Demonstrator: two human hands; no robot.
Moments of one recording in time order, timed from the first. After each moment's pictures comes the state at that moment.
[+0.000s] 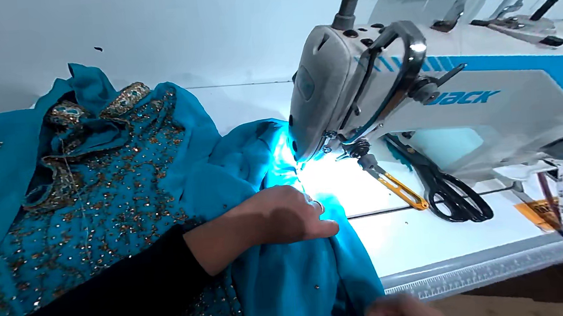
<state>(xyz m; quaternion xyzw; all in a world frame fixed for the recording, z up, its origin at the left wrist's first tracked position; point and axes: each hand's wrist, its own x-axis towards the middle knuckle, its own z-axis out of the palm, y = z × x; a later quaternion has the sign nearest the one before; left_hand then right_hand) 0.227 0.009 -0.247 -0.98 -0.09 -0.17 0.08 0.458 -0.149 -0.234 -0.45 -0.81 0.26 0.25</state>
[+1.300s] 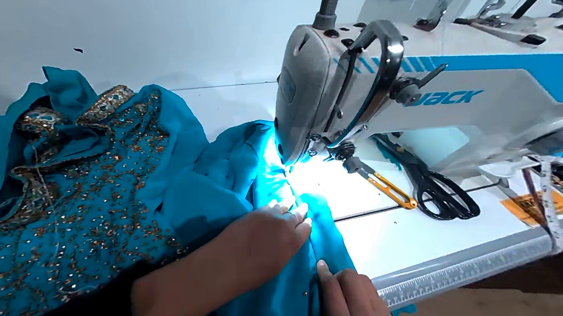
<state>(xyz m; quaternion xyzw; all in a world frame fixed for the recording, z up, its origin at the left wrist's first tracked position) 0.227 -0.034 -0.239 -0.95 -0.30 -0.06 -0.01 0.394 -0.137 -0.265 -0.58 -0.78 -0.10 0.21</state>
